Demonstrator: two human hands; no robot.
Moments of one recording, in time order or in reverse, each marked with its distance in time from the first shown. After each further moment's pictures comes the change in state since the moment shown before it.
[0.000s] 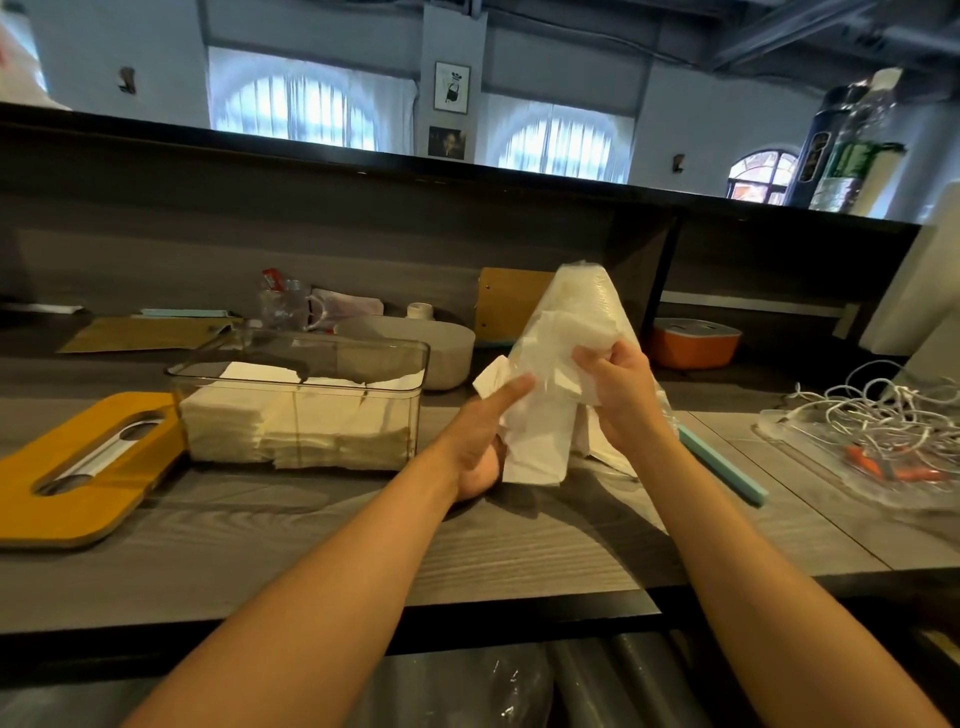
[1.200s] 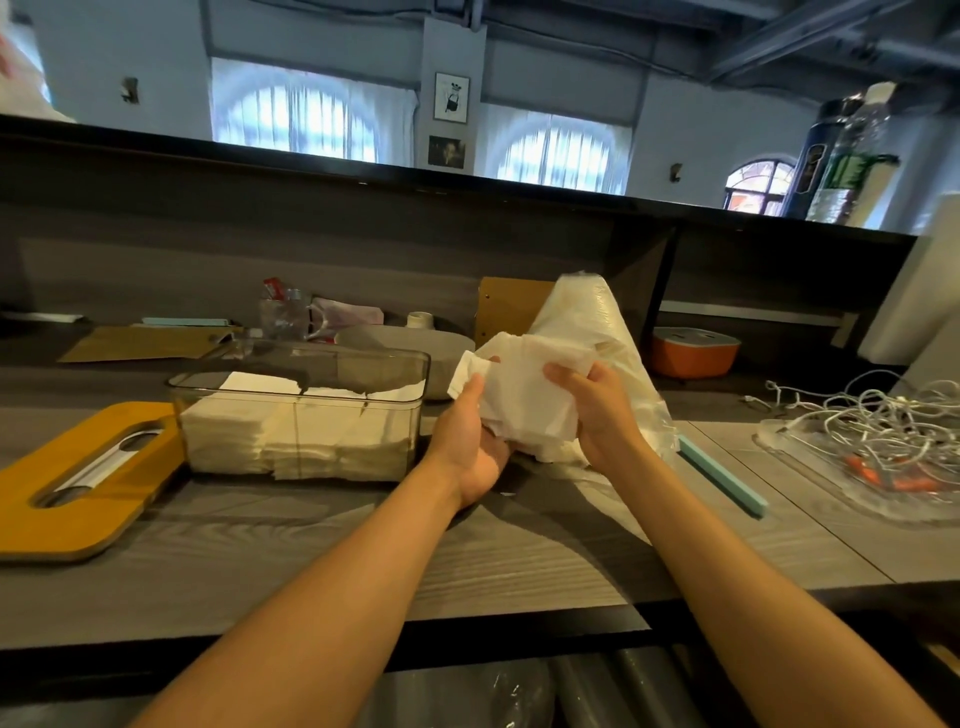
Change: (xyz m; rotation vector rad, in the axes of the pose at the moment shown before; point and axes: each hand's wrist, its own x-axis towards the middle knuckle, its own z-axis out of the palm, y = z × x) left_hand 0.013 0.000 -0.006 -0.333 0.095 0.136; right_hand -0.013 0.004 0.021 -0.046 -0.034 0.016
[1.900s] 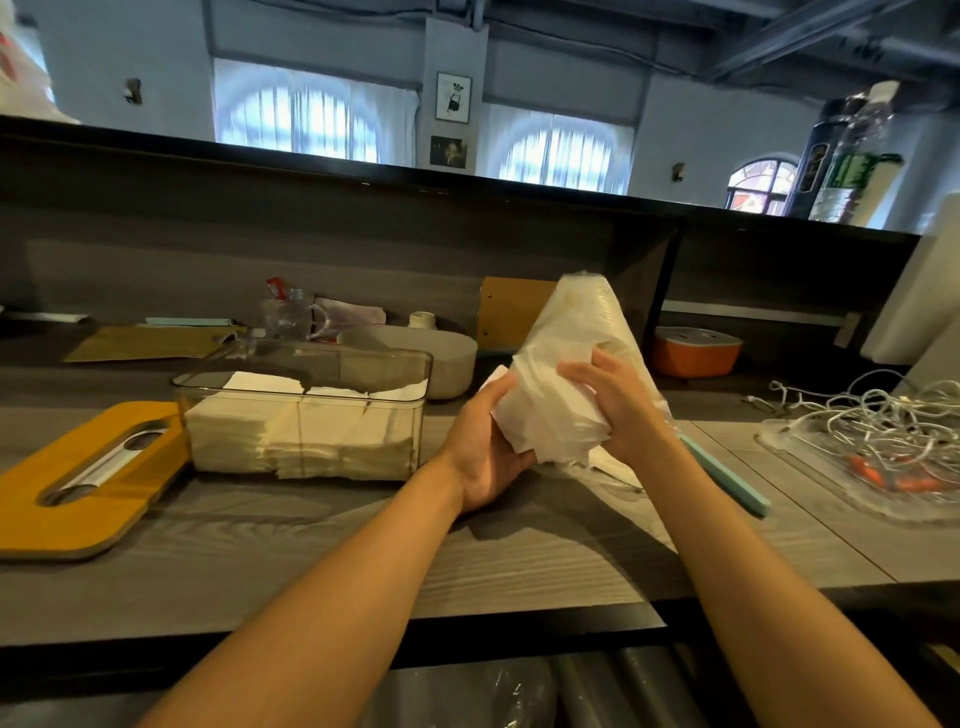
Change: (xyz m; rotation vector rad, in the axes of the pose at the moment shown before) left_hand -0.005 -0.003 0.002 0.091 -0.186 -0.117; right_hand 0.002 -0.020 -0.019 0.011 -0.151 0.129
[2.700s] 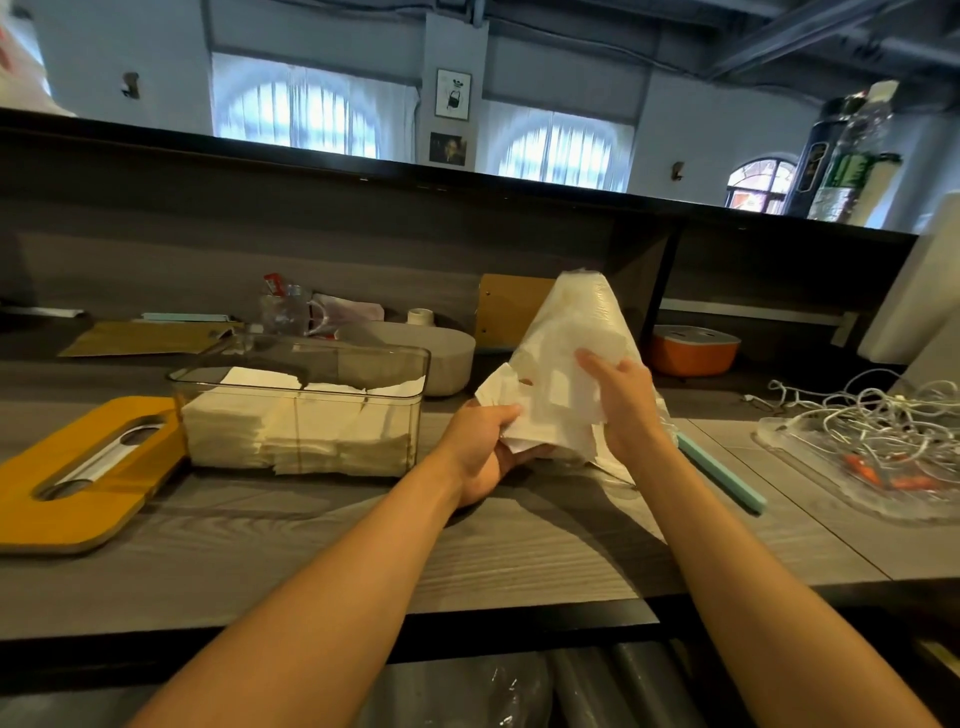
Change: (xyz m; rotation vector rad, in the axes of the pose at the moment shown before) left_hand -0.003 0.001 0.006 0.086 0.159 0.034; right_hand 0.005 0.009 -0.002 0.015 0.256 -0.060
